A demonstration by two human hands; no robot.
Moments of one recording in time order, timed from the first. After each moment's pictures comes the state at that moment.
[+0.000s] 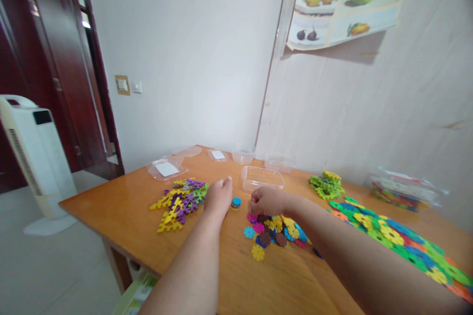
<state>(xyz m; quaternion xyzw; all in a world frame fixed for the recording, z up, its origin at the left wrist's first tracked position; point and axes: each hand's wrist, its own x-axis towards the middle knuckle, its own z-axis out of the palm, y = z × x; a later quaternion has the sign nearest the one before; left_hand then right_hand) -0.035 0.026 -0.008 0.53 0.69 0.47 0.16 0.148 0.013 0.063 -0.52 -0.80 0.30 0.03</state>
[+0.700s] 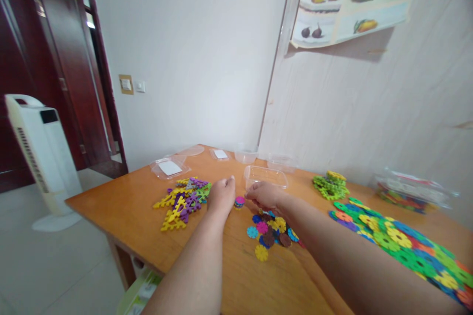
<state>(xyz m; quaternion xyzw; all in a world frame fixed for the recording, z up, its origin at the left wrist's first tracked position) -0.032 0.025 -0.007 0.53 0.69 0.46 0.16 0.123 0.023 0.049 -0.57 -0.72 0.37 0.15</state>
